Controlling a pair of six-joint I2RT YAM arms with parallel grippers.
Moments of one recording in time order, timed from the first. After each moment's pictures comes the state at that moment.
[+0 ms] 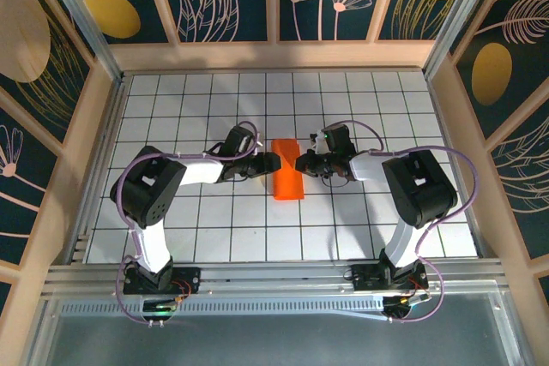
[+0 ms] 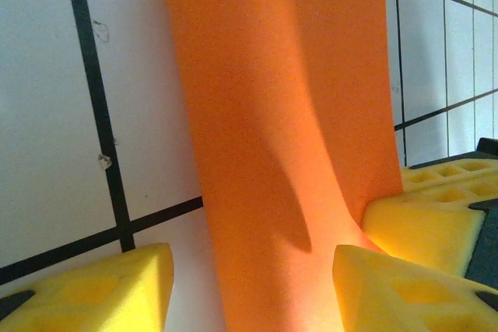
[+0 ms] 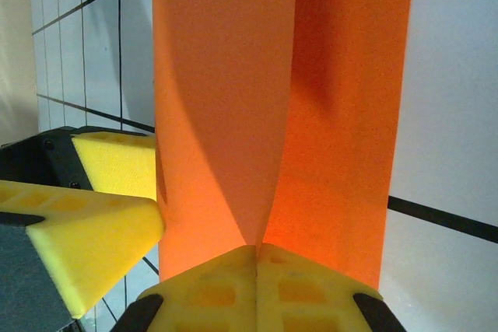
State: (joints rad) left arm -0.58 1.87 0.92 0.15 0.43 -0.76; right arm 0.44 1.76 0.79 0.12 -0.60 0.65
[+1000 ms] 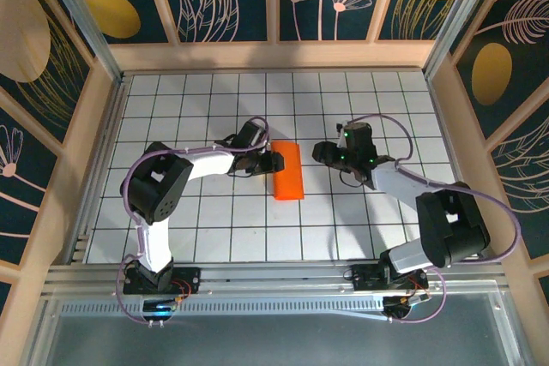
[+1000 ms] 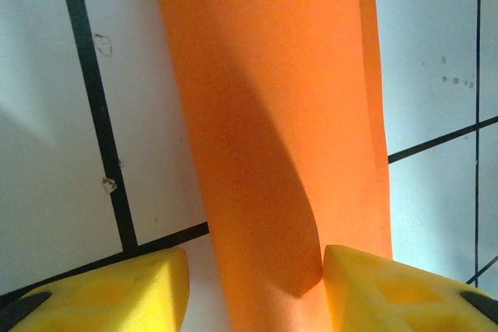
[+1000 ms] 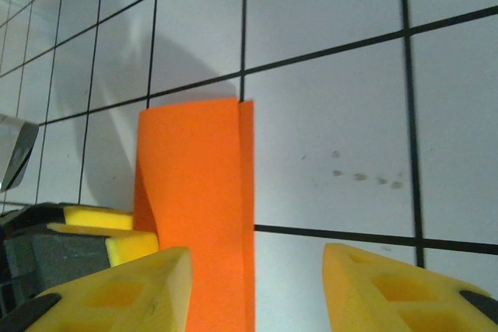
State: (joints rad) left arm -0.63 1.95 1.11 -0.13 0.30 -0.69; right arm 0.37 1.43 0.70 0.01 -0.26 0.59
